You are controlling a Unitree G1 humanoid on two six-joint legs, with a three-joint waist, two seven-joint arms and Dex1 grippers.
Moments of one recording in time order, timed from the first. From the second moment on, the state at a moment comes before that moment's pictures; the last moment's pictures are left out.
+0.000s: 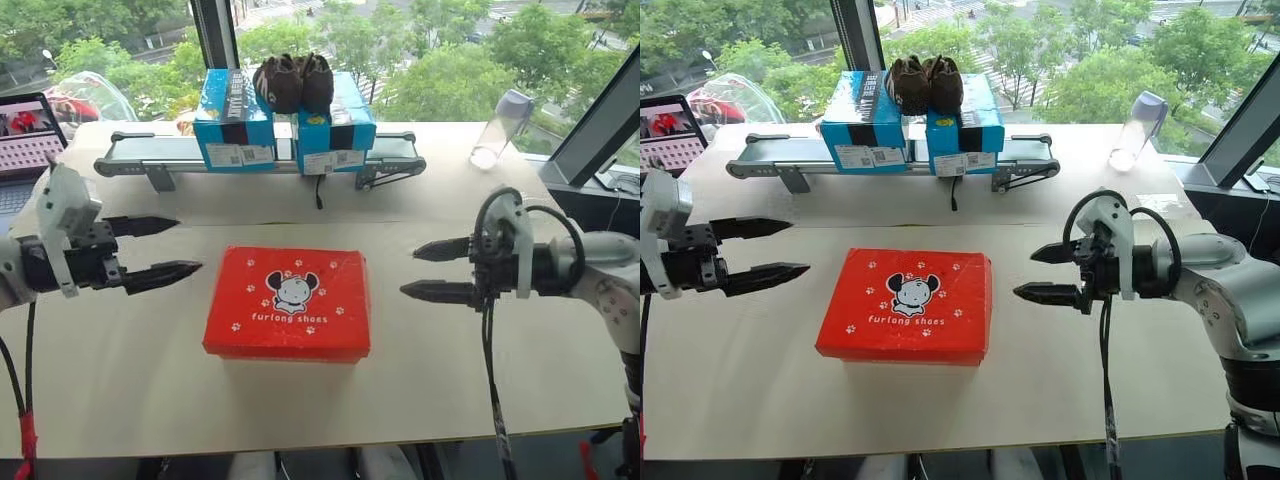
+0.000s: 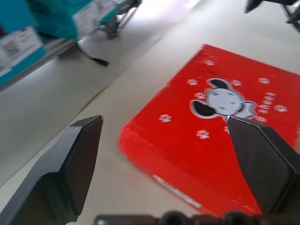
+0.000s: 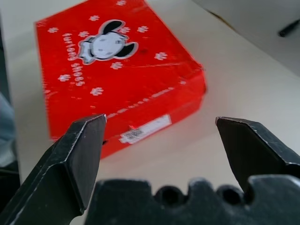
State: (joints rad) left arm -0.23 1.13 0.45 -0.30 -0.79 0.76 -1.12; right arm -0.53 -0.95 -0.08 -0.38 0.74 1.01 1.06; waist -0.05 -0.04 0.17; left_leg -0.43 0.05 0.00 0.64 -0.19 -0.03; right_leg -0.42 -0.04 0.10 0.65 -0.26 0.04
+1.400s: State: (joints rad) left arm -0.35 1.34 0.55 -0.24 -0.94 0.94 -1.38; right arm -0.44 -0.78 0.20 -0.31 0.70 0.90 1.16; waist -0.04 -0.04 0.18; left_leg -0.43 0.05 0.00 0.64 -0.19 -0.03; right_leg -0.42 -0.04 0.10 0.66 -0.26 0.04
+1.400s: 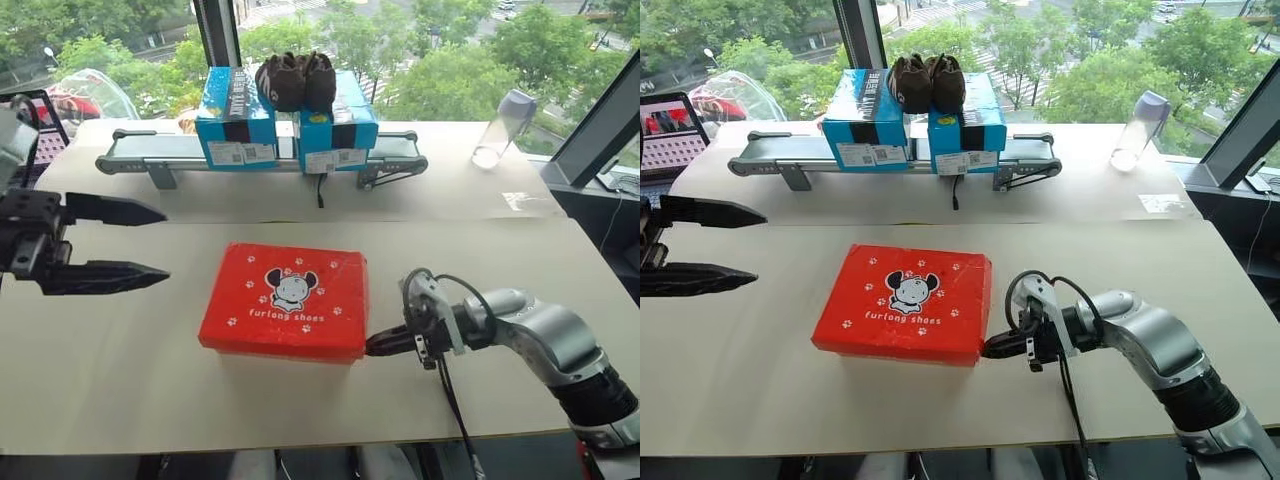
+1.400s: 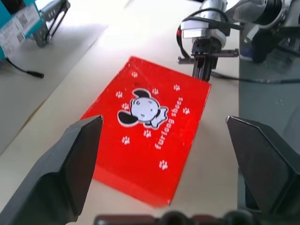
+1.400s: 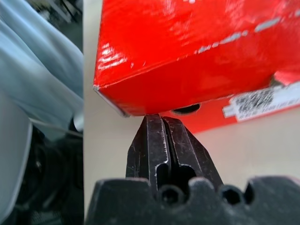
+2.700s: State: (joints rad) left arm -0.16 1.24 0.70 -0.30 -0.95 0.89 -1.41; right arm -0.86 -0.76 0.35 -0.22 0.51 0.84 1.13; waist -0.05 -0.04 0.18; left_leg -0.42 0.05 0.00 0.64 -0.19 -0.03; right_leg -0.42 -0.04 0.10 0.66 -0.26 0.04
